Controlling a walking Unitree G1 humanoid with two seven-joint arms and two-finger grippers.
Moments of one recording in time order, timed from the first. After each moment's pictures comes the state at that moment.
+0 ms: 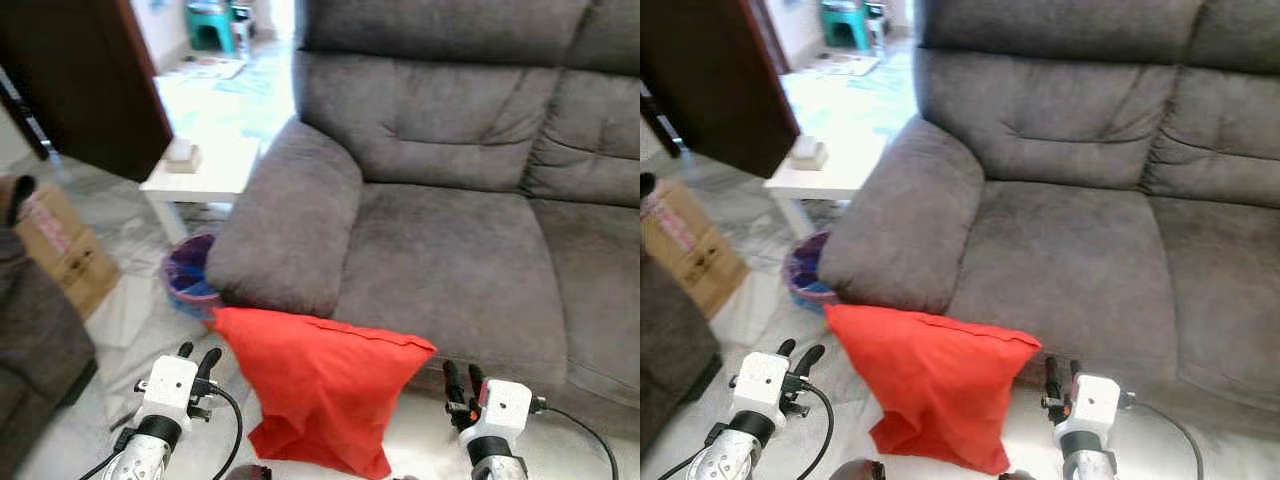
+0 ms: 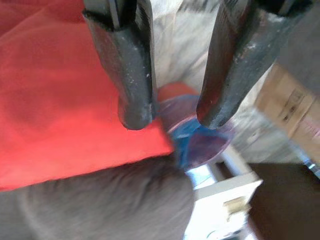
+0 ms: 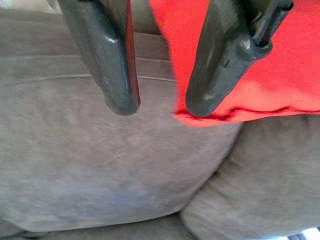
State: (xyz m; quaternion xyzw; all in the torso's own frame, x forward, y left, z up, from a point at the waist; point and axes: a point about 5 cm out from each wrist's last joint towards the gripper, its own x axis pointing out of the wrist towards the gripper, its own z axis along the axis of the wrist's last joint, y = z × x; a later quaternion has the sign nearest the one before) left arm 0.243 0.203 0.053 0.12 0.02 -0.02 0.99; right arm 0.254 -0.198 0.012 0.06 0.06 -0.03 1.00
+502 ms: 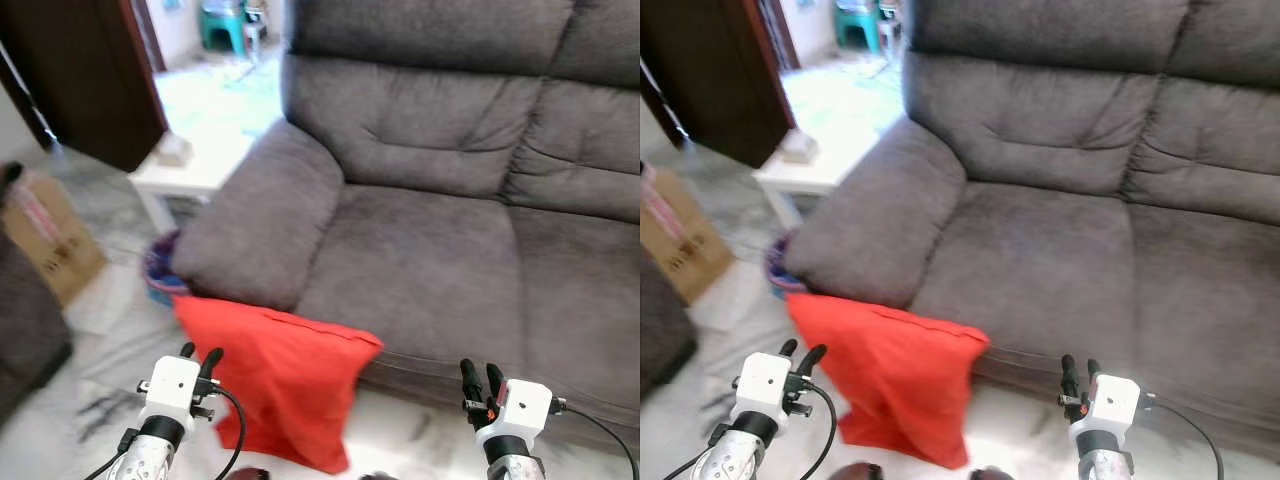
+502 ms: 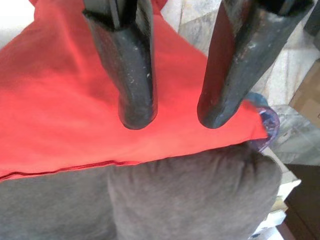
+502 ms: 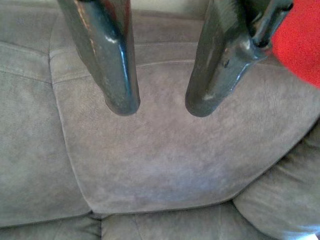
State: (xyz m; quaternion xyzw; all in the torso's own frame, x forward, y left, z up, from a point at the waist) left arm 0.242 0.199 0.049 0.11 0.02 -0.02 0.99; right arm 0.256 -0.213 0.017 0.06 0.05 -0.04 1.00
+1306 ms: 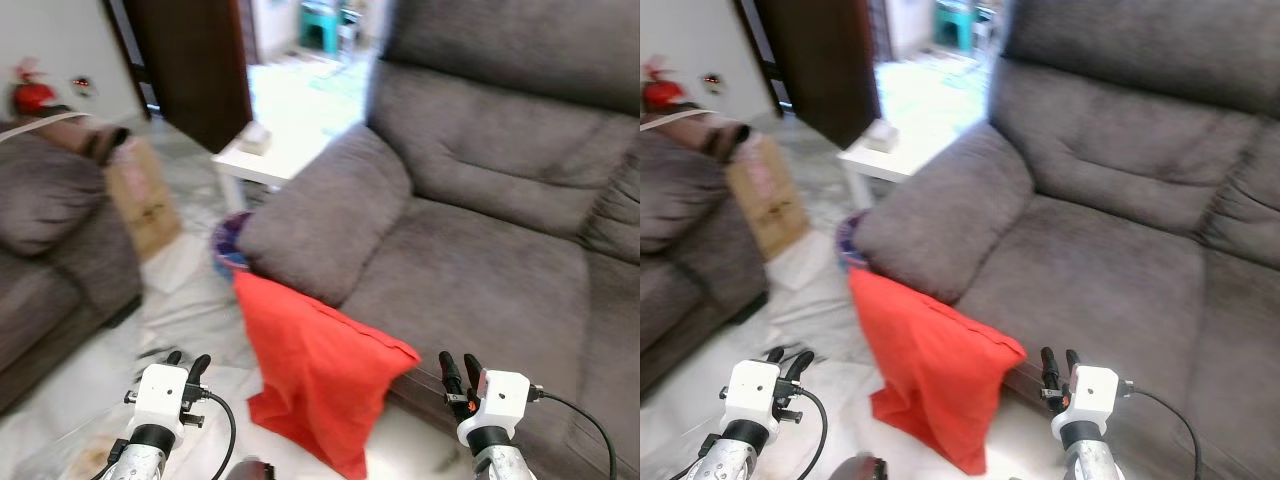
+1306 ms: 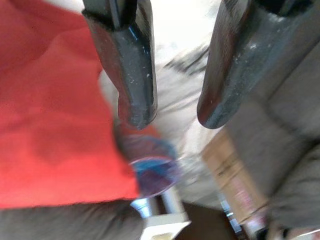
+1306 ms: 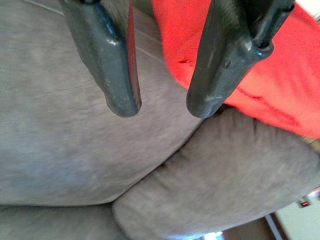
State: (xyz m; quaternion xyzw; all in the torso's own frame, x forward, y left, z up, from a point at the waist) left arm 0.234 0.209 0.042 0.11 0.03 0.01 0.99; right arm 0.262 -0.202 0.020 0.05 0.05 0.00 1.00
